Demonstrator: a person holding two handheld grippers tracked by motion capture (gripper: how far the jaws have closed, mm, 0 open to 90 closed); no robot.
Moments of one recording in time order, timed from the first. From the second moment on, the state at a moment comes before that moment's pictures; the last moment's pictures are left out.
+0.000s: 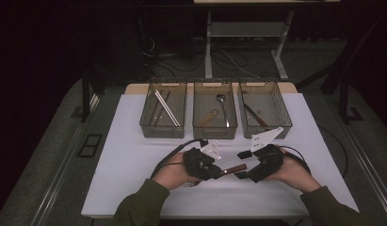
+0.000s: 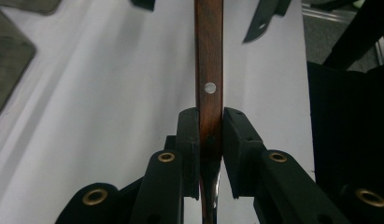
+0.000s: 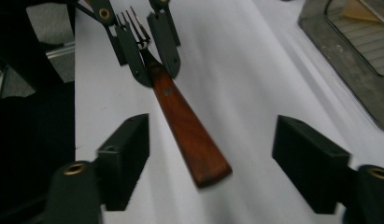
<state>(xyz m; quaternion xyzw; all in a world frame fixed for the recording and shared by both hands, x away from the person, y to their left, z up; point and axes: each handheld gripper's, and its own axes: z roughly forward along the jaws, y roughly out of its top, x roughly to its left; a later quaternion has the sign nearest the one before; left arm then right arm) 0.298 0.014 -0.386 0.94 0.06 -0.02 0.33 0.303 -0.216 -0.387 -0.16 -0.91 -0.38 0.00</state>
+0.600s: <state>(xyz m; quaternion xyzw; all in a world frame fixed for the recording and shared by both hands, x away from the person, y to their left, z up) 0.291 0.002 -0.388 0.95 0.03 -0.03 0.31 0.292 -0.189 -0.397 -0.07 -0.95 -0.31 0.03</state>
